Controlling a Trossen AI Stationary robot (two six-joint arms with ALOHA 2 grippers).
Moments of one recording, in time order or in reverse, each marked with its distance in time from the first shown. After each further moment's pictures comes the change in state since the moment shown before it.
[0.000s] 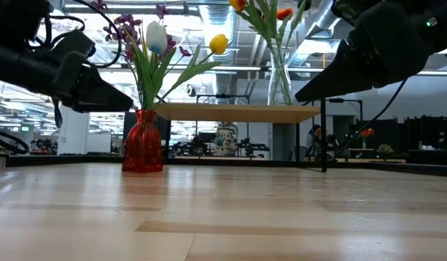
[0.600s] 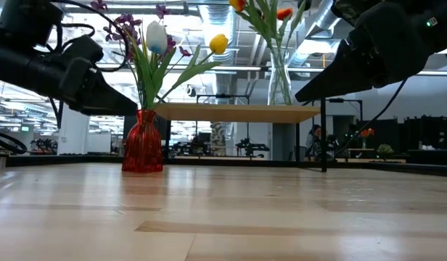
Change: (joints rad) left arm 0.107 0.028 0.000 0.027 0.148 0.048; right arm 0.000 0.000 0.000 0.000 0.000 0.000
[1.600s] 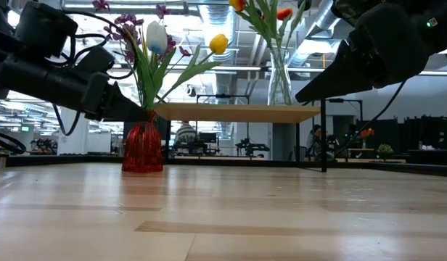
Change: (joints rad) left arm 0.063 0.331 0.012 0.356 0.005 0.063; right arm 0.000 0.000 0.000 -0.004 0.000 0.000
